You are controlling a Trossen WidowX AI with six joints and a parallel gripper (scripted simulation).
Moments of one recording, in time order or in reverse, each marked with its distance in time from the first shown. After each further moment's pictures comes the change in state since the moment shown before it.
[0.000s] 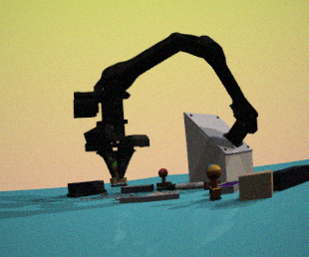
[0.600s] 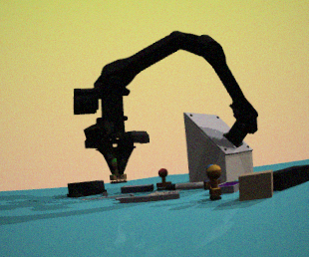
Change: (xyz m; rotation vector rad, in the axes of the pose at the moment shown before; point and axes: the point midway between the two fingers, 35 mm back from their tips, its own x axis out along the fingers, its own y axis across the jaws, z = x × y) arm -0.009 0.000 0.000 0.000 0.000 -0.003
